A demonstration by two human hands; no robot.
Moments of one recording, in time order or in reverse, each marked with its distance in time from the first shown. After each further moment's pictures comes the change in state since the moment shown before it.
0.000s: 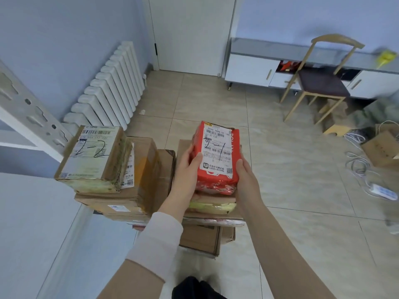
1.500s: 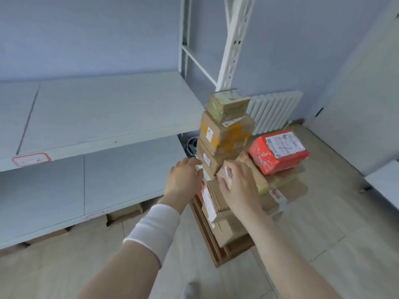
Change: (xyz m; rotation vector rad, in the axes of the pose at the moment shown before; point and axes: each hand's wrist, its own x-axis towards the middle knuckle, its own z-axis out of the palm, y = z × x) left_hand -0.244 -0.106 0.068 0.798 1.070 -0.042; right_hand -0.130 0.003 -0.099 -1.099 -0.925 -1.248
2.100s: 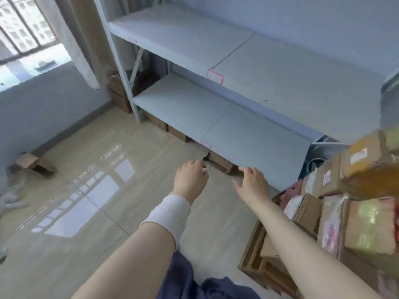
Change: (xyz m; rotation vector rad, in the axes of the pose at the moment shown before) left_hand -0.219 -0.080 0.039 -0.031 0.310 -0.961; right_hand -0.068 -0.047 0.108 -0.121 -0.738 -0.667
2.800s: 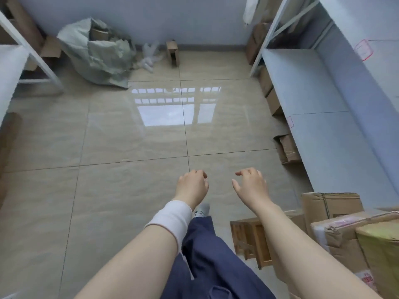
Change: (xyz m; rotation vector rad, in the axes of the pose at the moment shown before) left_hand -0.357 0.026 0.193 -0.223 0.113 -0.741; right_hand -0.231 0.093 0.079 -0.318 -0.363 -0.701
